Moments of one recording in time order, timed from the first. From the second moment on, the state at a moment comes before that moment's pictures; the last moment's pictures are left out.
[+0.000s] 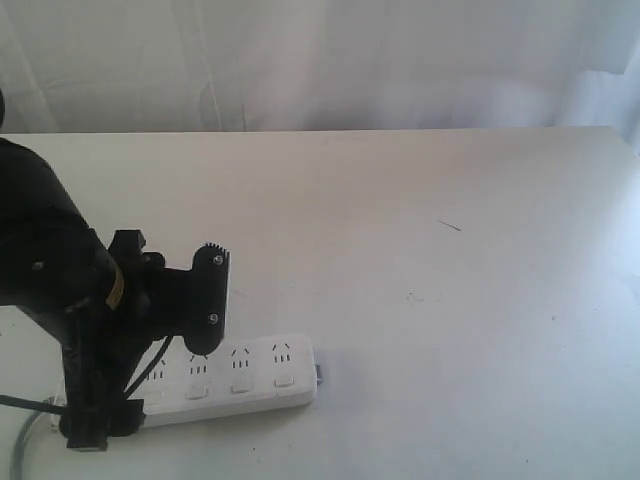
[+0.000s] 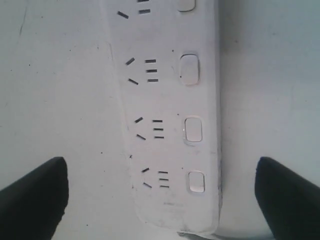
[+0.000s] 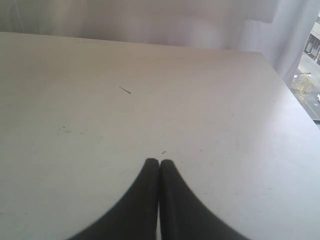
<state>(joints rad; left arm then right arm) -0.64 1.45 -0.85 0.28 0.80 0.63 0.05 0.01 -0.01 0.05 0.34 -0.07</state>
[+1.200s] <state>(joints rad) -0.56 1.46 -0.85 0.29 0.83 0.53 0.05 0.01 -0.01 0.05 0.34 -0.07</state>
